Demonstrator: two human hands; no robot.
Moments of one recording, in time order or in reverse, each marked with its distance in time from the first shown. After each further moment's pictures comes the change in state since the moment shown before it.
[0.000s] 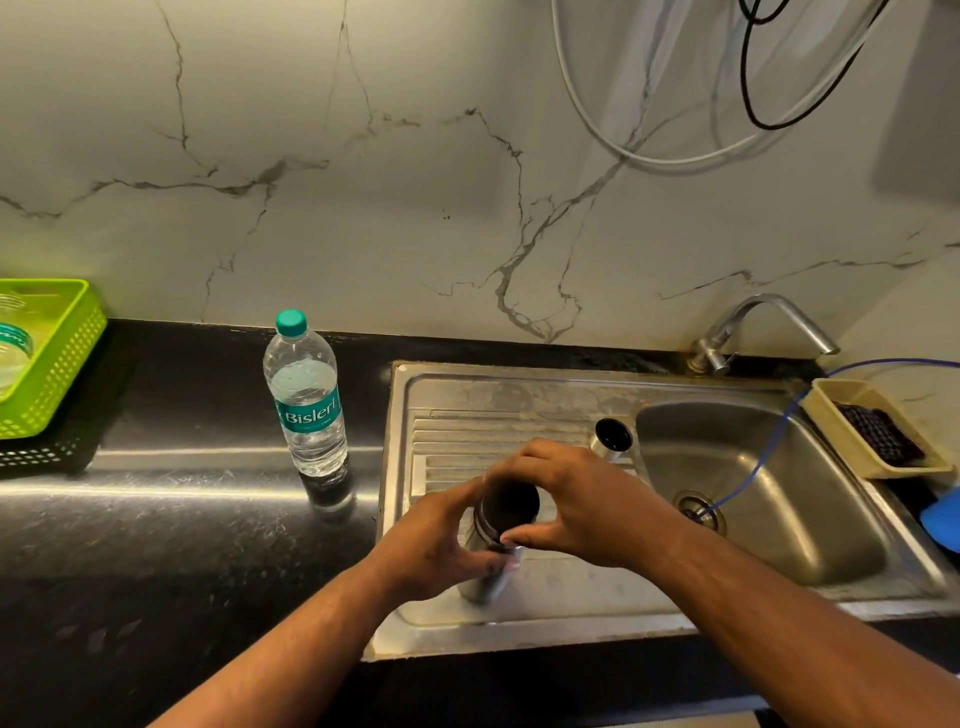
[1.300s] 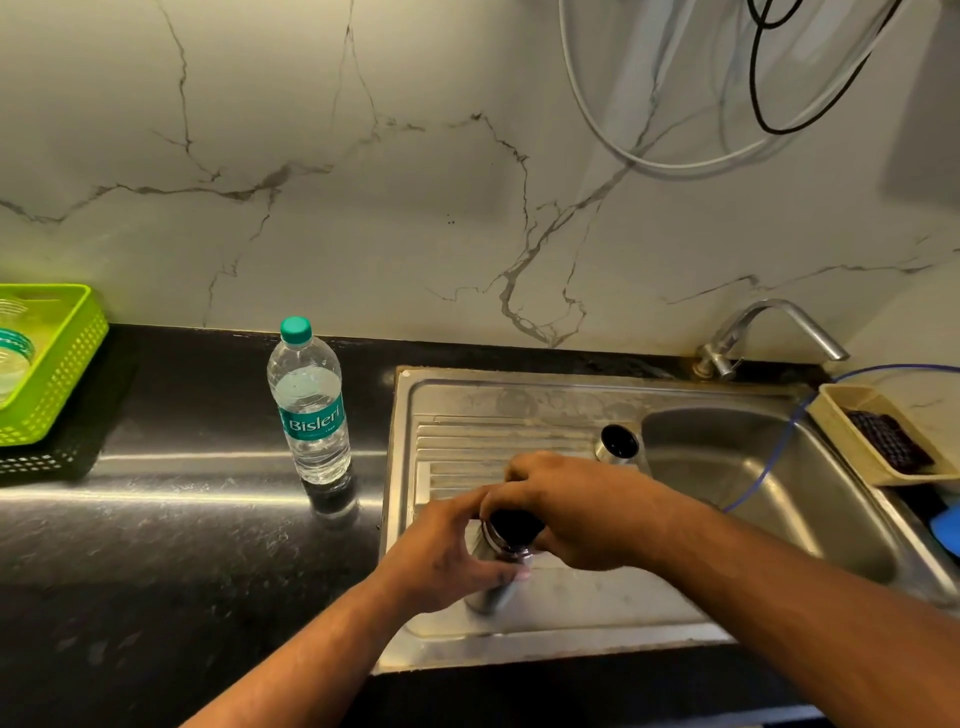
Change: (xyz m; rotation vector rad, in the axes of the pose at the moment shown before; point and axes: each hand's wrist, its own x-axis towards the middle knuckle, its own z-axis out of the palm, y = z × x) left_hand 0.001 0.004 0.002 -0.056 0.047 -0.035; right_hand 0.017 -0.025 -0.020 -0.319 -0.306 -0.044
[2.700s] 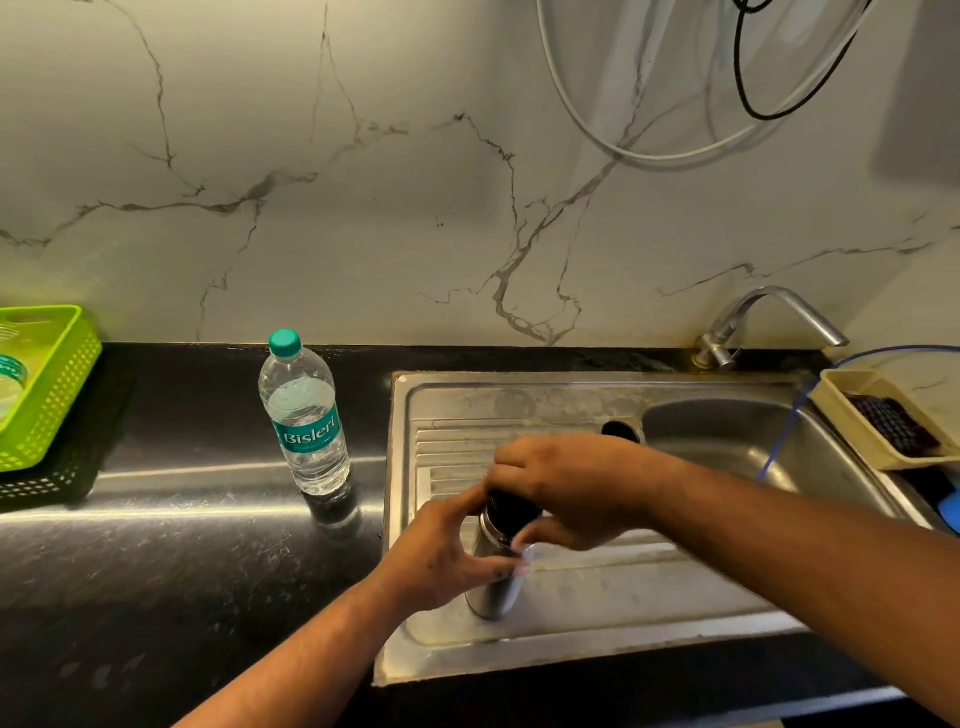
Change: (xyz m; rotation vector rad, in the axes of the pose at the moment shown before) left_hand 0.007 0.001 -0.008 -0.041 -0.016 0.002; right_hand 0.018 0.036 0.002 -0.139 0.120 -0.266
